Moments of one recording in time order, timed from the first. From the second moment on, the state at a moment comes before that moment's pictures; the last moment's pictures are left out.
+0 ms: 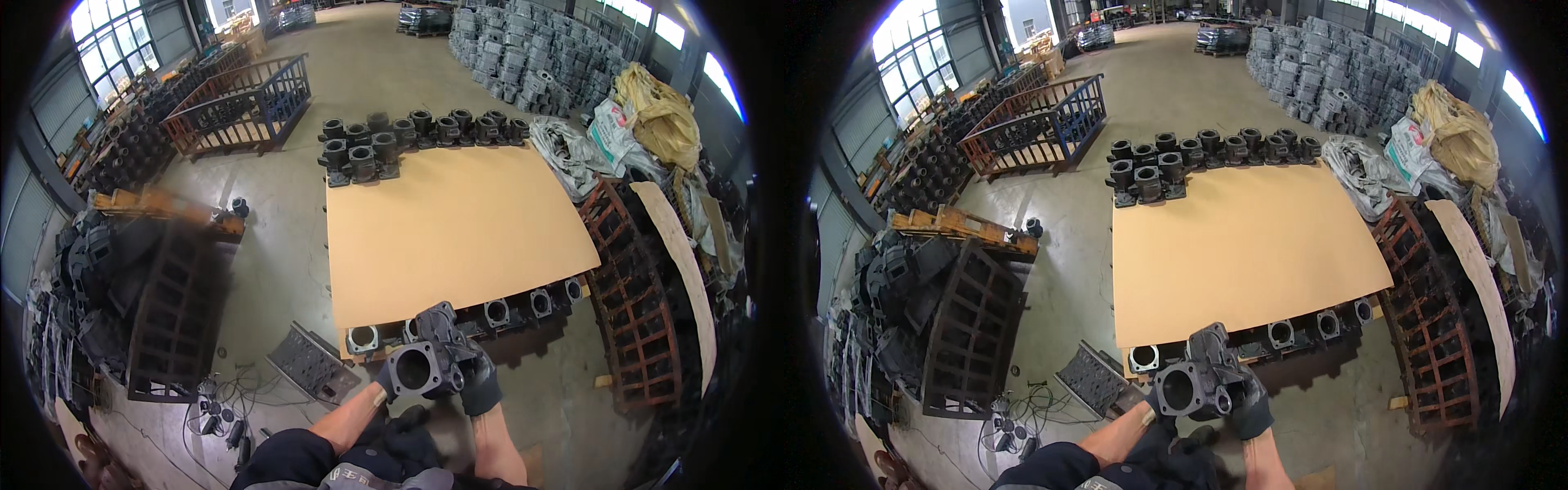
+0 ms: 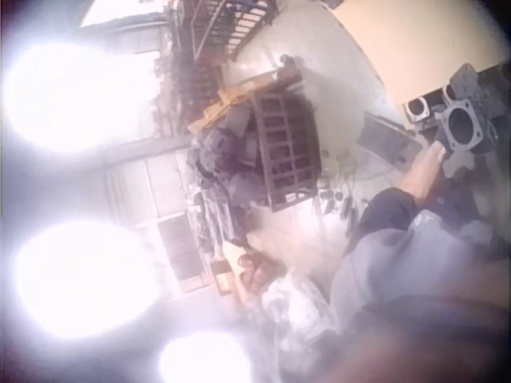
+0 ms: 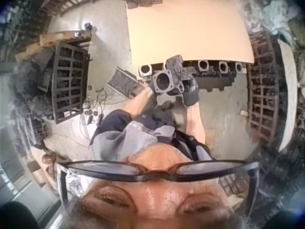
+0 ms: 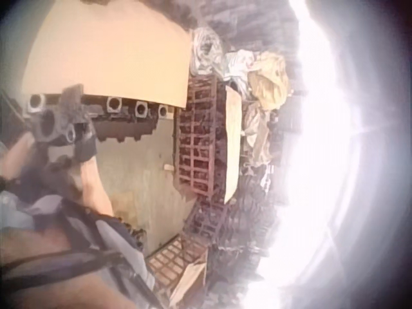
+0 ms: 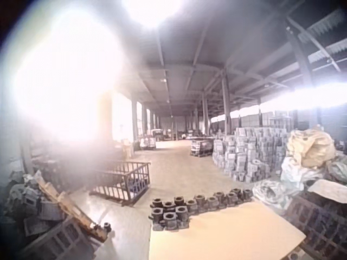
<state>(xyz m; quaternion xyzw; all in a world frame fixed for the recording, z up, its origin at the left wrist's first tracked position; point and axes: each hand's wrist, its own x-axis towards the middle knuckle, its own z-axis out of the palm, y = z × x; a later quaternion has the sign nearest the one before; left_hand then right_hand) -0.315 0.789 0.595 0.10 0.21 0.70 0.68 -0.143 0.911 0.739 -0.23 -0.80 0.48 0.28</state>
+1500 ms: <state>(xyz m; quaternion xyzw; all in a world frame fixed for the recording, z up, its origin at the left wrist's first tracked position) -0.369 0.871 0.637 -0.06 0.15 0.82 0.55 -0.260 1.050 0.835 -0.15 -0.81 0.49 0.27</state>
